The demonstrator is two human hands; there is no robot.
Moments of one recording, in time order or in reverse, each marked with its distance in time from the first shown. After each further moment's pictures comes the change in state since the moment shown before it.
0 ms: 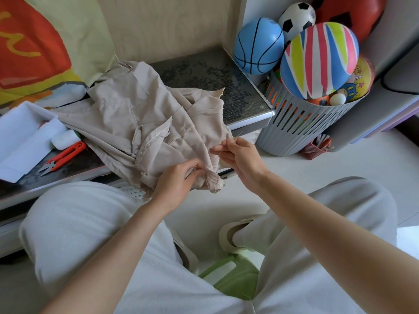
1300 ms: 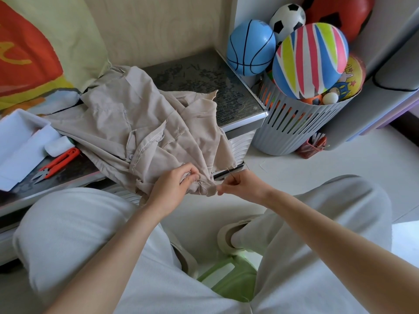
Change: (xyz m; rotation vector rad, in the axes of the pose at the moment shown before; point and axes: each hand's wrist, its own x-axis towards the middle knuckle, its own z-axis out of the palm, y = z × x) left_hand 0.002 -0.003 0.004 0.075 -0.029 -0.055; right_hand -0.011 0.033 -0.052 -0.919 -0.286 0.023
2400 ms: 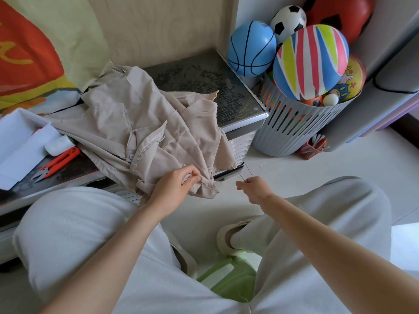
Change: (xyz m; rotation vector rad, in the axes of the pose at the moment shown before) left_hand 0.001 -0.001 0.002 0.008 -0.028 -0.028; right_hand 0.019 0.033 0.007 0.186 0.267 0.428
